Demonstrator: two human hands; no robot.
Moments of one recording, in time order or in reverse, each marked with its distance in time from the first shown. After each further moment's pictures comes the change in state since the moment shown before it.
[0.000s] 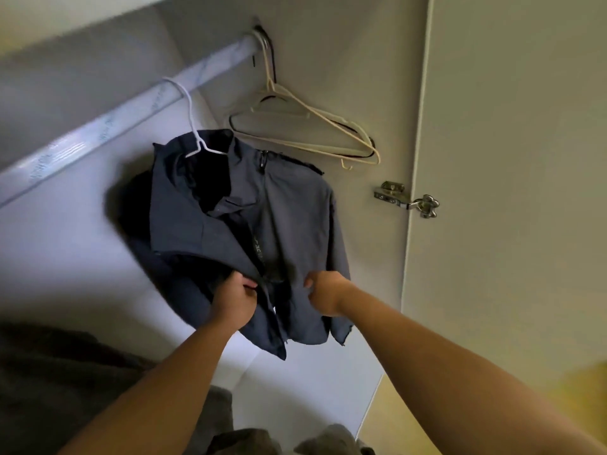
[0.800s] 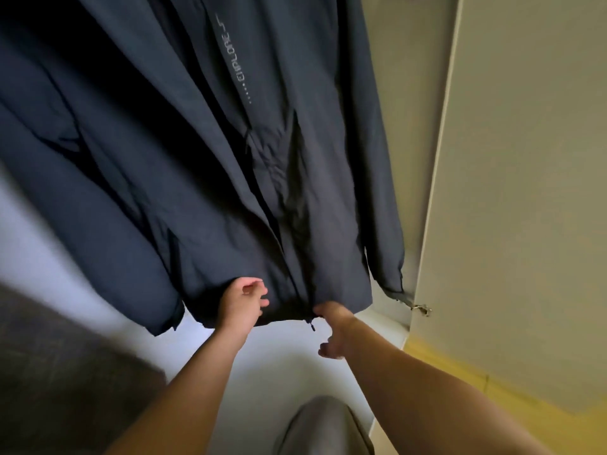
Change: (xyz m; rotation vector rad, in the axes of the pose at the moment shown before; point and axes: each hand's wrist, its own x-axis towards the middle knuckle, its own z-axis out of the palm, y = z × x) left_hand 0.022 -0.198 0.310 -0.648 -0.018 -0.172; right_hand 0.149 0.187 0.334 1.423 0.026 0.682
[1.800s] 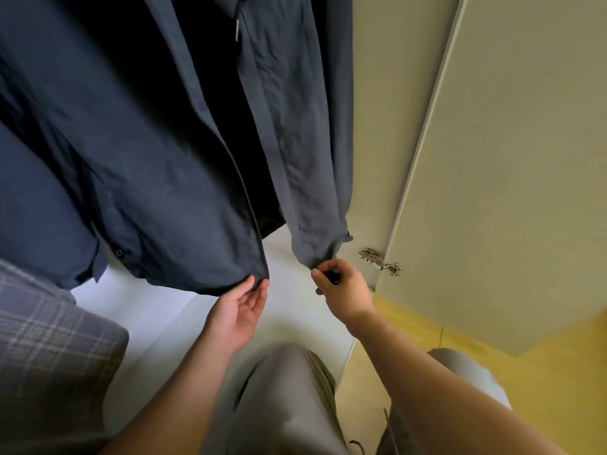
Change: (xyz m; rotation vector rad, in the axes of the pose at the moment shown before) left_hand -0.004 -0.105 0.037 -0.968 -0.292 -0.499; right_hand 0.036 0.050 -0.049 -0.363 0.253 -0.749
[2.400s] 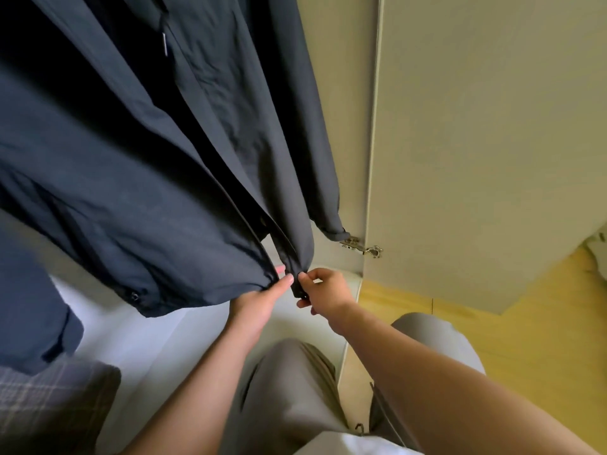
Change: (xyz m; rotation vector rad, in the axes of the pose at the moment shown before) left_hand -0.012 -0.036 0.037 0.978 -0.160 0.445; right_hand -0.012 0.011 0.003 0.120 -0.034 0.210
